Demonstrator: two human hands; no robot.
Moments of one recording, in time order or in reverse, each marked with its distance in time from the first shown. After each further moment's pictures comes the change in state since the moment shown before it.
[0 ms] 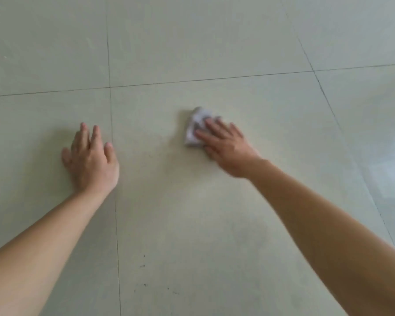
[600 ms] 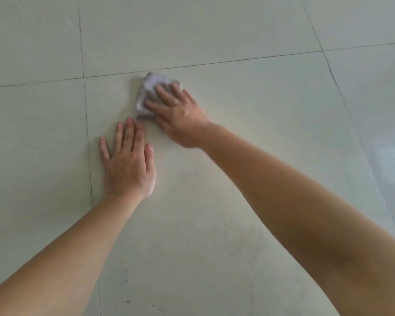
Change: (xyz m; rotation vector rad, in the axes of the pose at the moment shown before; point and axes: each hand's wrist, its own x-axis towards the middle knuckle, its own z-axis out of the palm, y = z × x) left_hand -0.024 0.081 0.045 0.120 -0.103 0.260; right_hand 0.094 -0.038 -0.008 0.037 0.009 -0.123
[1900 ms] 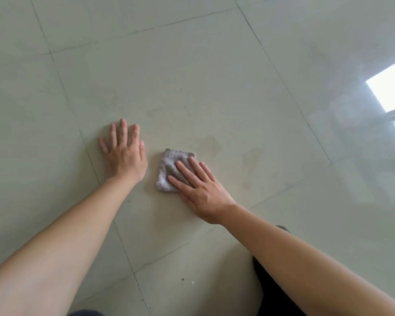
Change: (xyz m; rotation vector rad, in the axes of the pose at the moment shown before) left_hand -0.132 0.008 -0.021 -0.035 -0.164 0.172; right_hand -0.342 -0.112 0.098 0.021 0.004 0.104
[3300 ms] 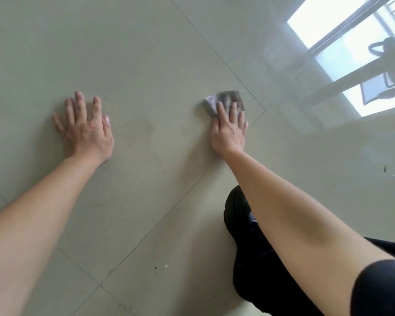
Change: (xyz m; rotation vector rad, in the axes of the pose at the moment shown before) left_hand 0.034 0.088 0.014 -0.062 -0.048 0.255; right_hand -0.078 0.130 -0.027 0.282 0.247 1.264
